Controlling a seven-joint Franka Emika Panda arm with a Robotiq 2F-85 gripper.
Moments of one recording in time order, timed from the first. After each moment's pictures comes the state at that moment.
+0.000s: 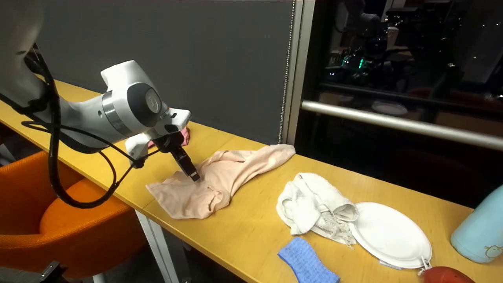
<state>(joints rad) 0.37 0.77 -0.34 -1.84 -0.23 2.69 1.16</state>
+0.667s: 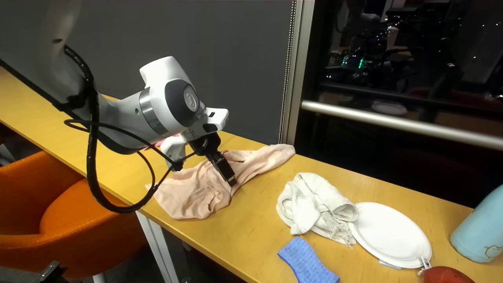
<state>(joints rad) 0.28 0.73 -0.41 -1.91 -0.27 2.69 1.10</state>
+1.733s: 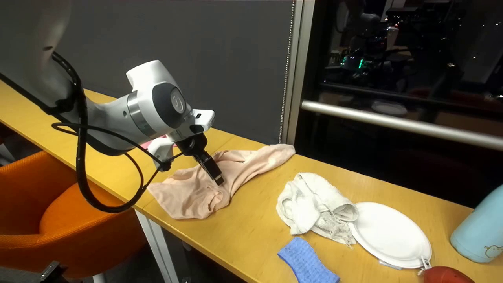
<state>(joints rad) 0.31 0.76 -0.38 -1.88 -0.27 2.69 1.10</state>
